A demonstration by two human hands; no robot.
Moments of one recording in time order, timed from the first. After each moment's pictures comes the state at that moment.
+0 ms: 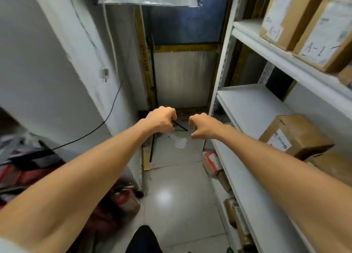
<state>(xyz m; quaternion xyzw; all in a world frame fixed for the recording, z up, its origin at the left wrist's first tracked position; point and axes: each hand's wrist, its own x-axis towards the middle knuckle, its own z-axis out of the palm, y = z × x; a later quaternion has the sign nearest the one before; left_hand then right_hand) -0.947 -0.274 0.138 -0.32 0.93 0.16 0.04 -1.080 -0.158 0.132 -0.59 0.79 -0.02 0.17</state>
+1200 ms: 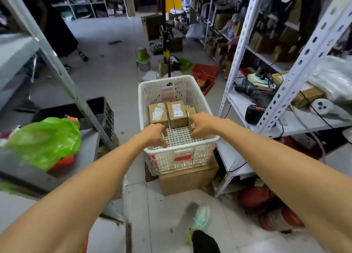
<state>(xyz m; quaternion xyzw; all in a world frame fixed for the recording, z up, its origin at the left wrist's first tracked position) -0.178 0.087 0.091 -0.88 0.38 0.28 -0.09 -0.286 -0.084 0.129 -0.96 0.13 0.19 0.14</state>
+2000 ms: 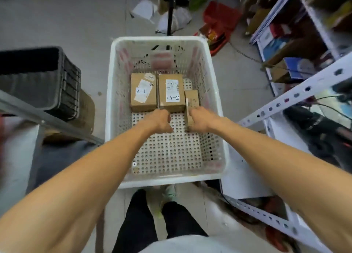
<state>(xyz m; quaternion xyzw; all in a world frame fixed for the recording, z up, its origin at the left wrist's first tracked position) 0.020 -0.128 -0.068 -0.86 0.29 0.40 -0.09 -0.060 -0.277 -0.066 -0.94 0.13 0.30 0.12</state>
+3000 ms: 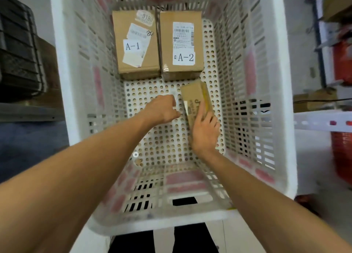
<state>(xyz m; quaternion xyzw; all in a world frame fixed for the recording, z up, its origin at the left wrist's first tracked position) 0.075 -0.147 -0.262 -0.84 0.26 0.48 -0.10 -0.071 -0.212 -0.304 -0.90 0.36 0.22 0.08</state>
